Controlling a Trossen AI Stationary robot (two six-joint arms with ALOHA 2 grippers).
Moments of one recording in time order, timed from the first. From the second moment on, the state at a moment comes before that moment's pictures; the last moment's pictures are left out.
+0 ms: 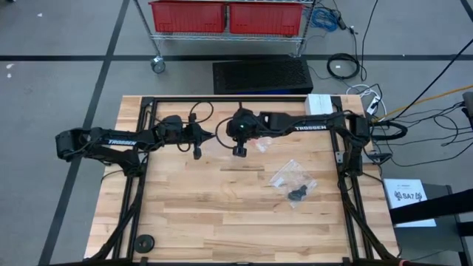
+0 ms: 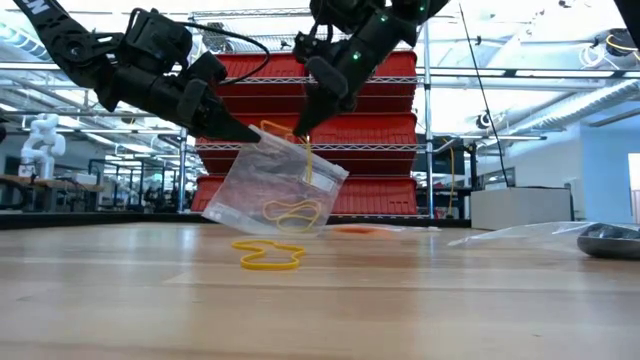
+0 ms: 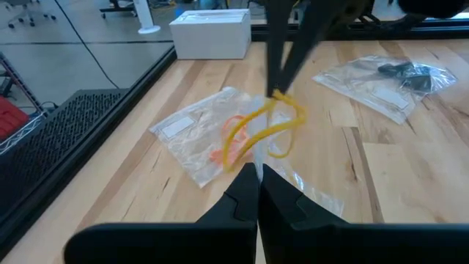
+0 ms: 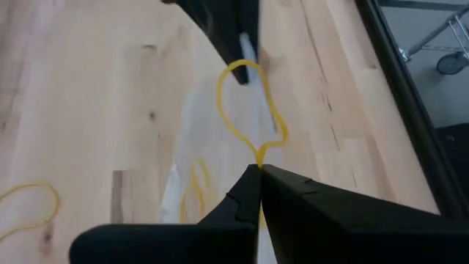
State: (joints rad) left arm 0.40 1.17 0.36 0.50 0.20 0.17; right arm -0.17 1.87 1.48 -0.41 0.08 -0.12
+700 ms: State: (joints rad) left arm 0.40 1.17 0.36 0.50 0.20 0.17; right arm -0.20 1.93 1.48 -0.37 0.03 -0.13
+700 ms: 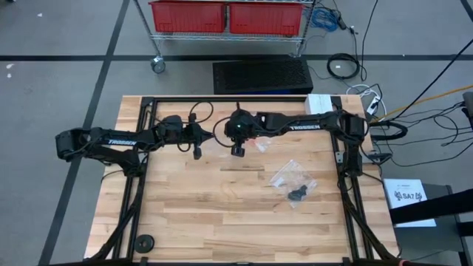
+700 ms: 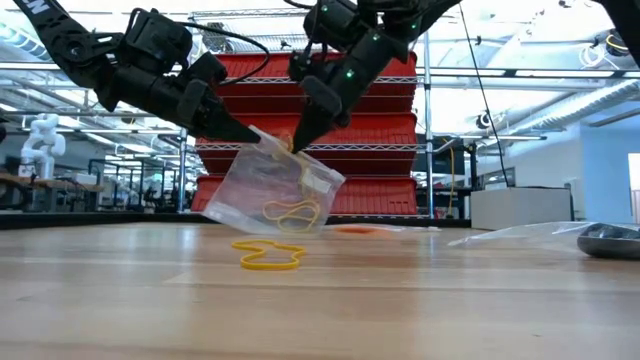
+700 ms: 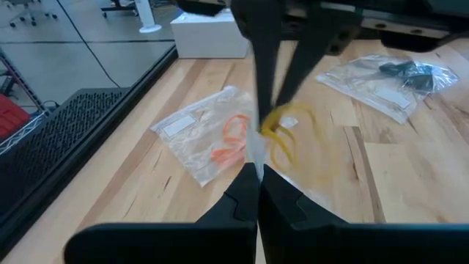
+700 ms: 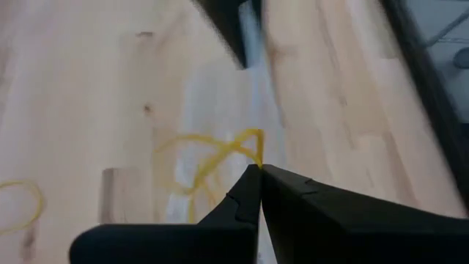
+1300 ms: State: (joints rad) left arm 0.40 1.17 0.36 0.50 0.20 0.17; right arm -0.27 1.94 1.48 -0.39 -0.09 -0.07
